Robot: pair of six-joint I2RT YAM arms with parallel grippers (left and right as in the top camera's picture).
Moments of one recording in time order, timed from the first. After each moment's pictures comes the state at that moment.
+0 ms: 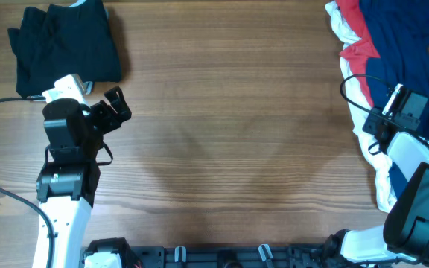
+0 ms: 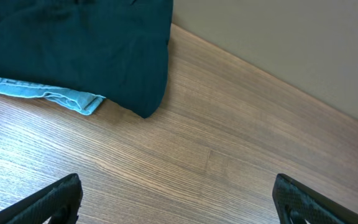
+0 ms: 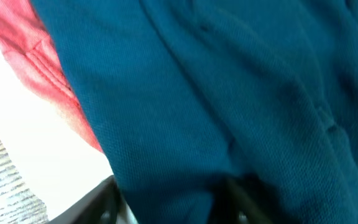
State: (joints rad) left arm 0.07 1.01 0.73 -0.27 0.01 -0.41; right arm -0.40 1.65 0.78 -0.07 0.16 -0.05
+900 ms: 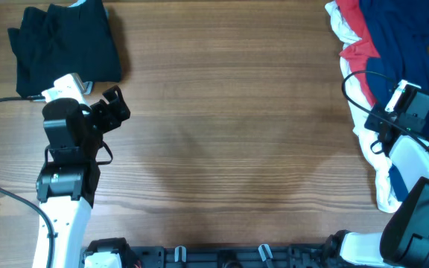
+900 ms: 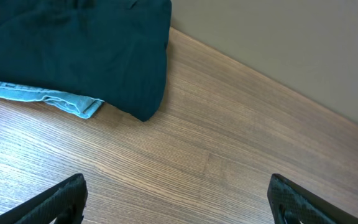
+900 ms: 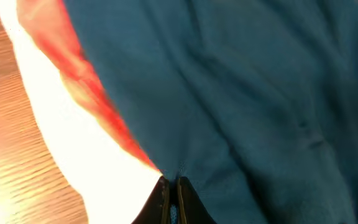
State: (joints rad) left arm 0.07 1.01 0.73 -0.25 0.01 -0.41; right arm -0.40 1.57 0.78 -0.09 0.09 -0.06
